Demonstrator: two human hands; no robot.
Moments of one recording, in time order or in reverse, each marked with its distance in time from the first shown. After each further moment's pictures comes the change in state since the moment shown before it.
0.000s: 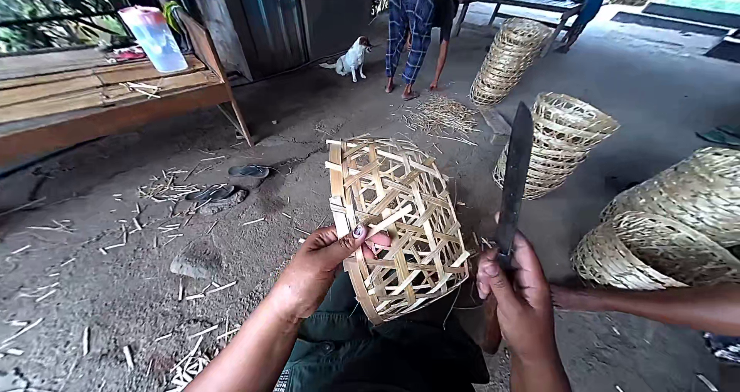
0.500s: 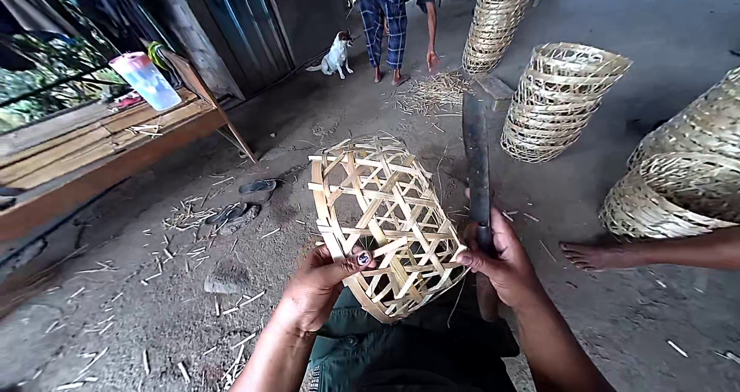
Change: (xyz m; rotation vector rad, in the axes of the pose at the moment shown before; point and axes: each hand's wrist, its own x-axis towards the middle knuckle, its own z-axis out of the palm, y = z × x) left_hand -0.014 -0.013 -0.005 -0.119 0.105 -0.152; right_hand 0.001 0.035 0.003 0.209 -0.121 0.176
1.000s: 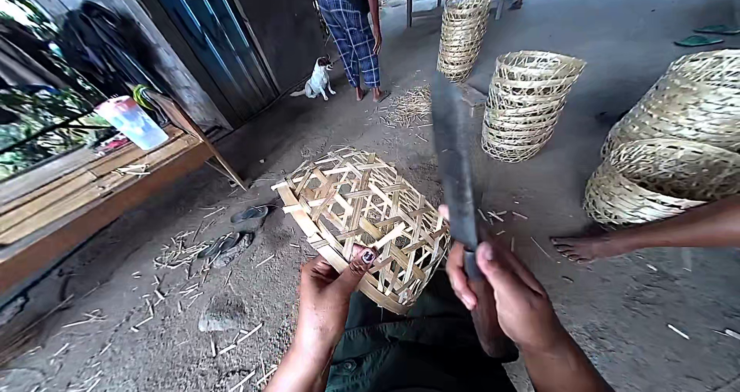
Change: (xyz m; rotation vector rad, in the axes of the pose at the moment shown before) left_hand 0.020 -0.014 0.045 0.321 0.085 0.458; right_hand -0.013 -0.060 0.014 0.174 -0.105 -0.098
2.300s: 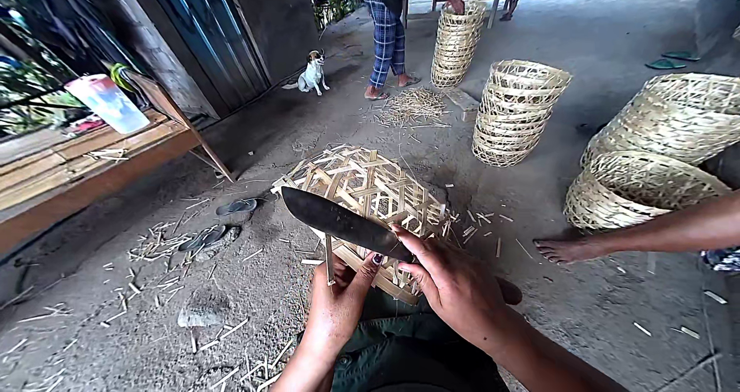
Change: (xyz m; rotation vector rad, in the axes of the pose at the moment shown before) left_hand -0.016 -0.010 -0.003 0.086 -0.030 0.029; right_hand 0.006 0.018 0.042 -1.331 -0.020 -0.306
